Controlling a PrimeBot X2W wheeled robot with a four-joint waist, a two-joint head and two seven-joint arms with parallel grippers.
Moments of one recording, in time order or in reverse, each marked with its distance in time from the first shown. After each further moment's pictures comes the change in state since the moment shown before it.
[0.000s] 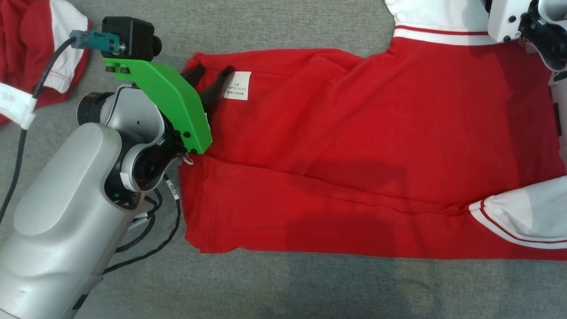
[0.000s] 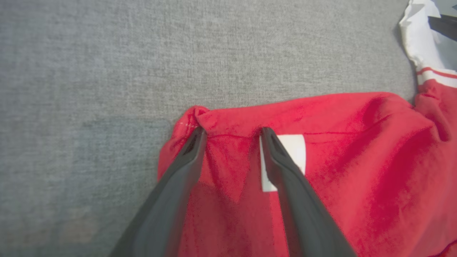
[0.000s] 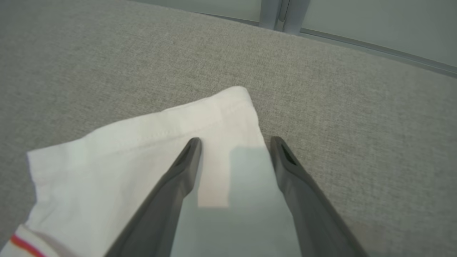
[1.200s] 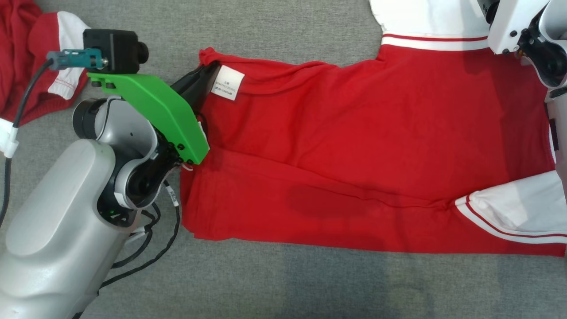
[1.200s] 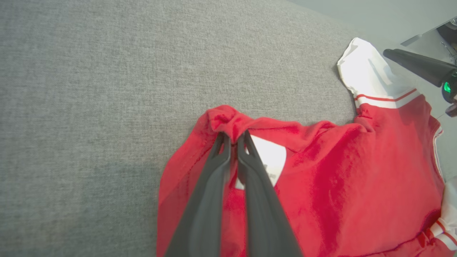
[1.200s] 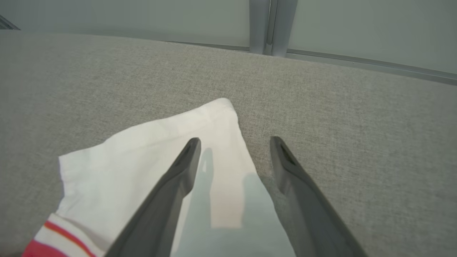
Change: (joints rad) left arm 0.063 0.035 0.054 -0.111 -0.014 -0.001 -0.110; right arm 0.076 0.006 -0.039 -0.009 0.070 0.000 -0.129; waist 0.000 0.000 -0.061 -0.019
